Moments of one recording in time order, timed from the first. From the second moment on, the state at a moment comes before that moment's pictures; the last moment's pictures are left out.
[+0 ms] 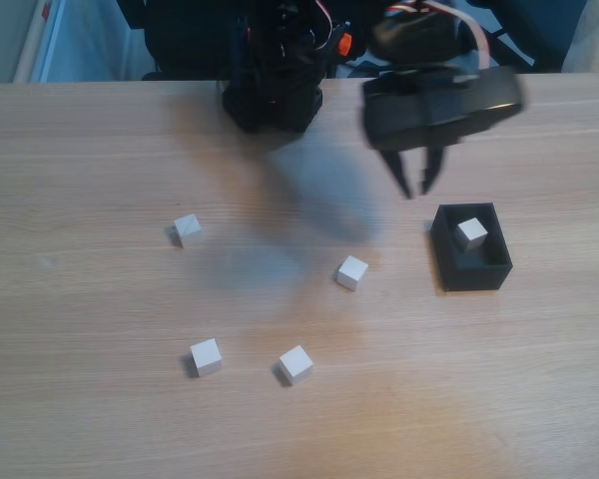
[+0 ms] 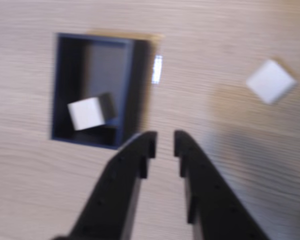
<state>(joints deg) -29.4 121.5 112.2 60.6 -59.7</state>
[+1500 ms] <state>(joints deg) -17.6 101.2 120.9 45.2 -53.6</state>
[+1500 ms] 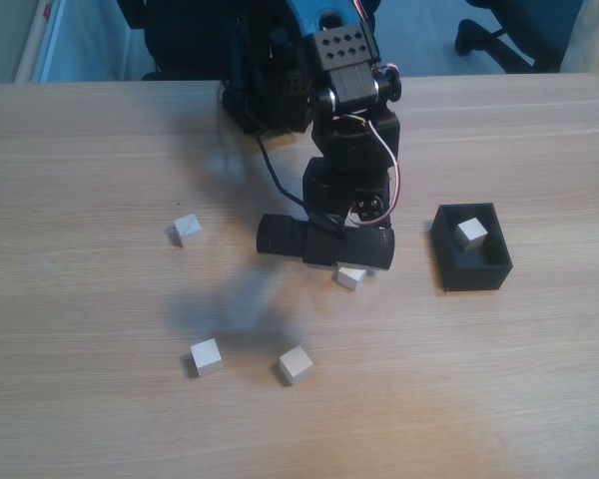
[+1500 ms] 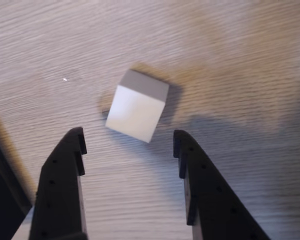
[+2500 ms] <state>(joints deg) -17.7 99.1 119.0 41.9 -55.2</state>
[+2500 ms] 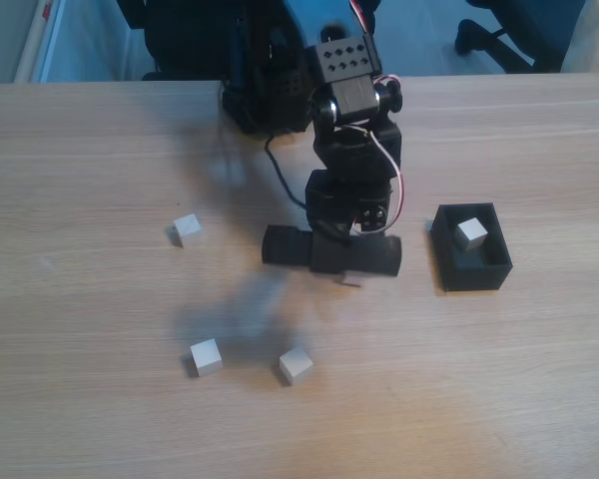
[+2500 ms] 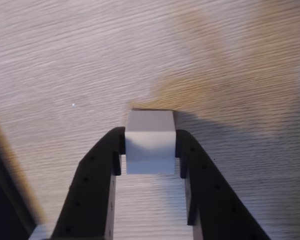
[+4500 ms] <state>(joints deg) -15.3 115.4 117.3 56.5 -67.8</state>
